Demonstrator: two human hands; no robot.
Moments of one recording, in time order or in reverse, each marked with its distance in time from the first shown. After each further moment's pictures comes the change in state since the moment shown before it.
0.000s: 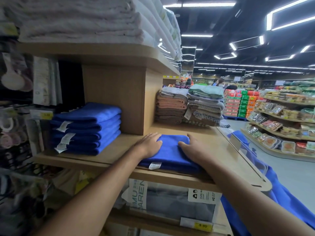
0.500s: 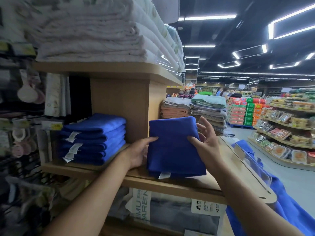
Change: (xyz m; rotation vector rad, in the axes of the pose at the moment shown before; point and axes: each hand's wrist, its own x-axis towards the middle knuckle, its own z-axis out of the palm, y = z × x) left_hand -0.048 0.005 -0.049 -1.414 -0.285 -0.218; right_hand -0.010 -0.013 -0.032 0.967 0.193 -0.414
